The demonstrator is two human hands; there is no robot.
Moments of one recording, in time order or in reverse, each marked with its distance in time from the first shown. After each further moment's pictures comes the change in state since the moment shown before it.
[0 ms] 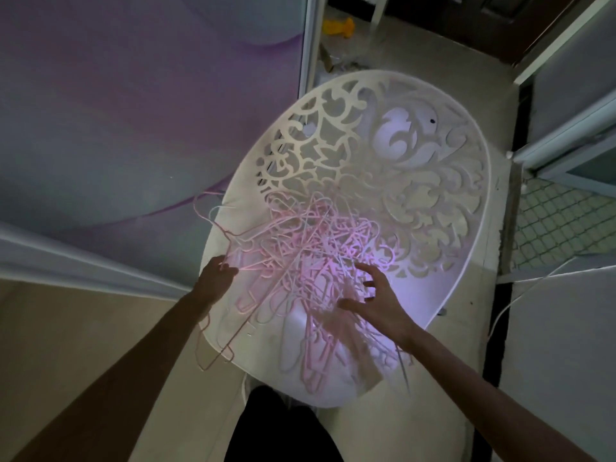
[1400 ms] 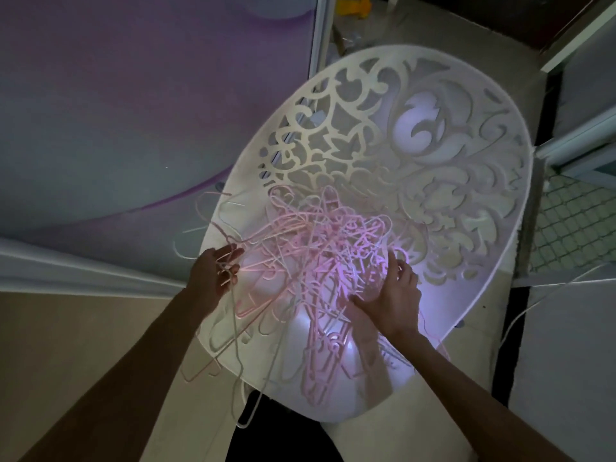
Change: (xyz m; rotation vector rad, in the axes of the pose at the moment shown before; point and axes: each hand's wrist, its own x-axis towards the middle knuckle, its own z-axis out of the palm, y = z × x) left_hand 0.030 0.003 0.006 -0.941 -0.003 -0.234; right_hand 0.055 0.048 0.011 -0.747 0.385 -0.010
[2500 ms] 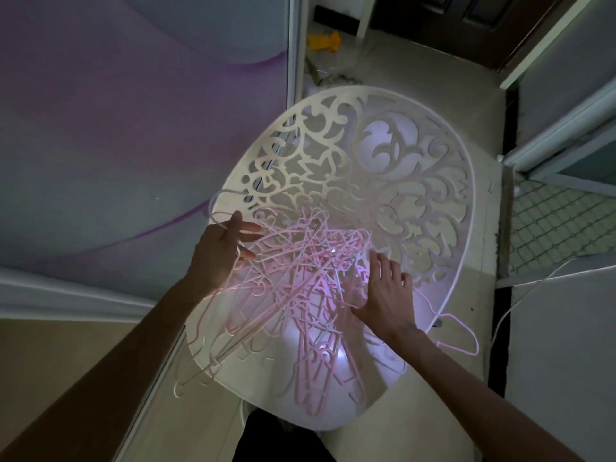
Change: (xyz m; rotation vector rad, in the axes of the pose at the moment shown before) left_hand -0.057 0.043 0.062 0.809 -0.193 0.652; right_hand -0.005 -0.003 -0.051 -0.398 -0.008 -0.197
